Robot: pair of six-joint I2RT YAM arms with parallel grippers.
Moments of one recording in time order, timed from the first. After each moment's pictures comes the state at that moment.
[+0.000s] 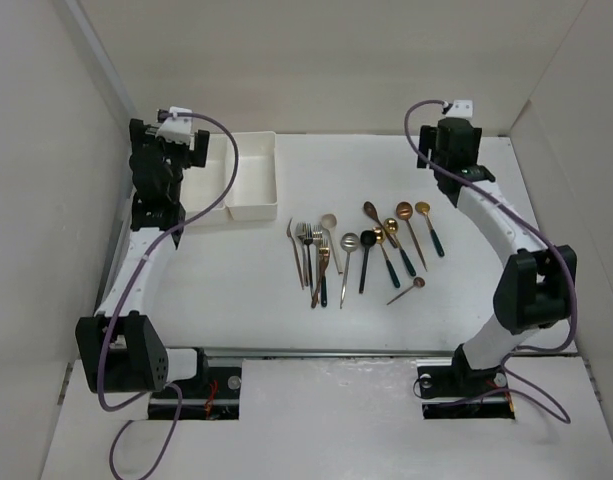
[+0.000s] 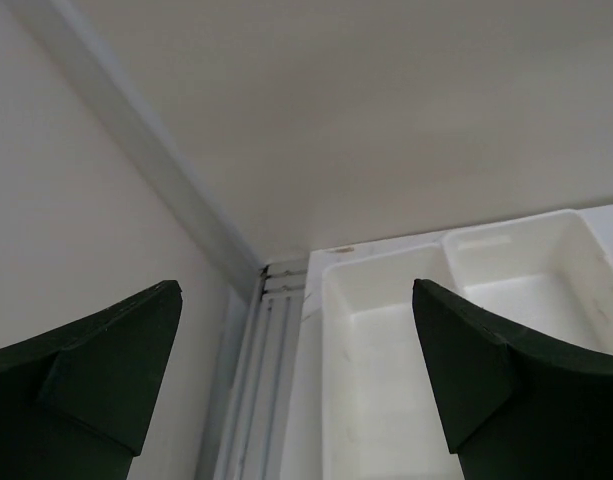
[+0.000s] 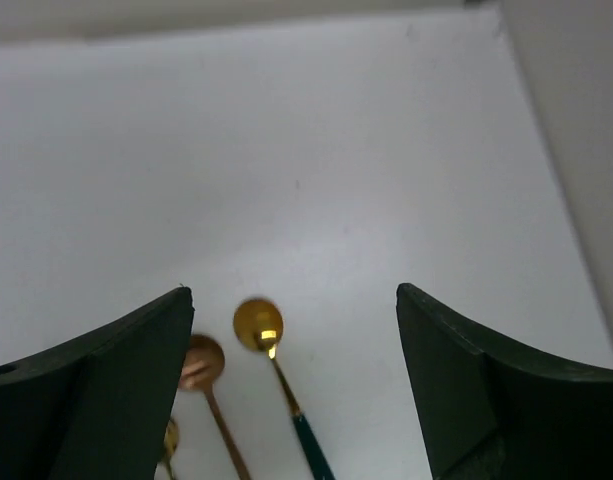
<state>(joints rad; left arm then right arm) 0.01 1.28 1.02 0.37 0.00 0.33 0.20 1.62 1.37 -0.11 0.55 0.00</state>
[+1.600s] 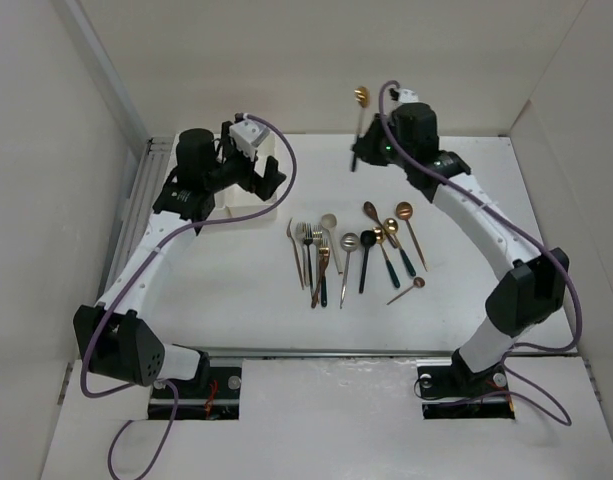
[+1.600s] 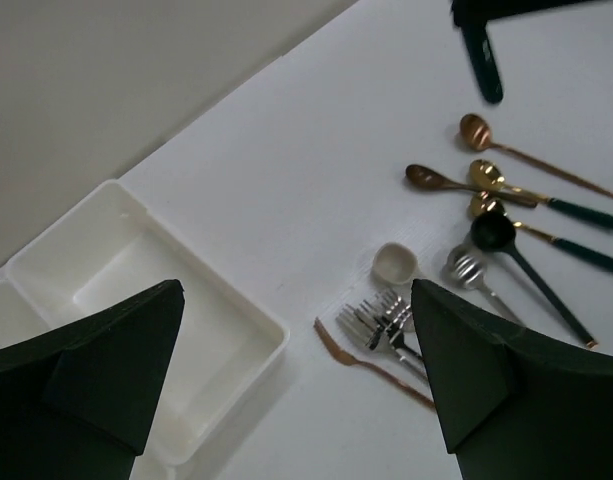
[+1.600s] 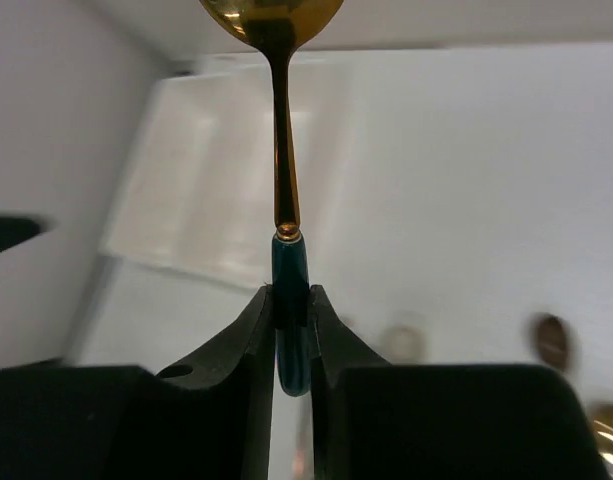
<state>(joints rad) -0.25 1.34 1.25 -0.20 0.49 0.23 0.38 1.67 1.61 -0.36 -0.02 0.44</state>
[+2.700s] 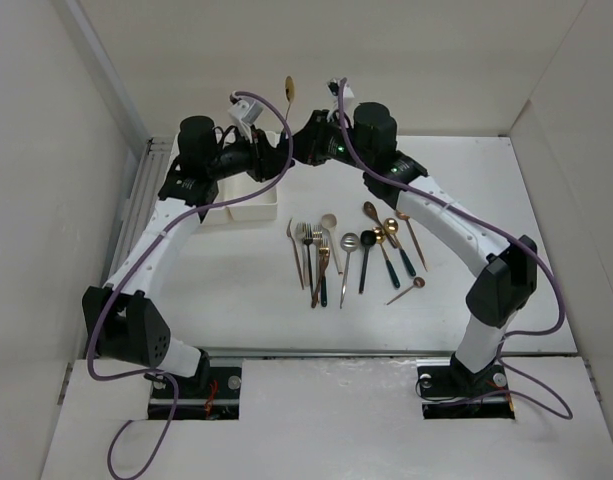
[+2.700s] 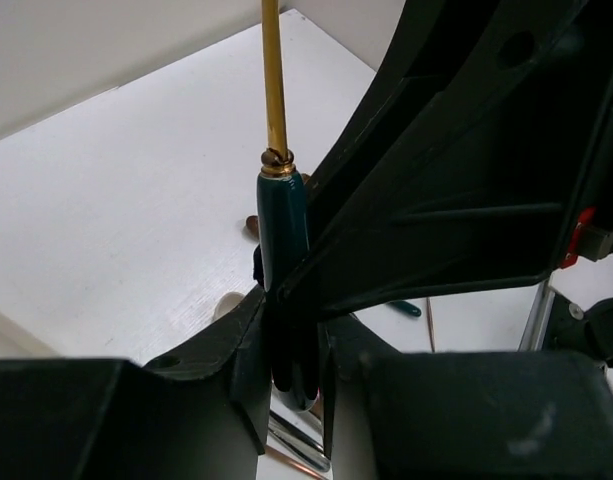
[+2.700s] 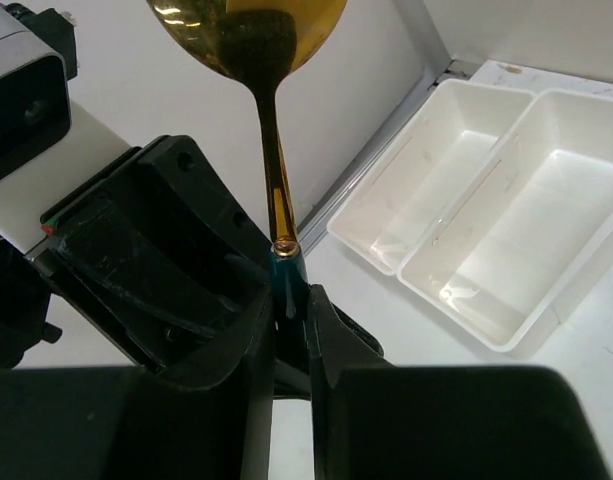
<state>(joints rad) -0.24 1.44 1.34 -0.08 0.78 -0.21 0.64 1.77 1.74 0.01 -0.38 0.60</state>
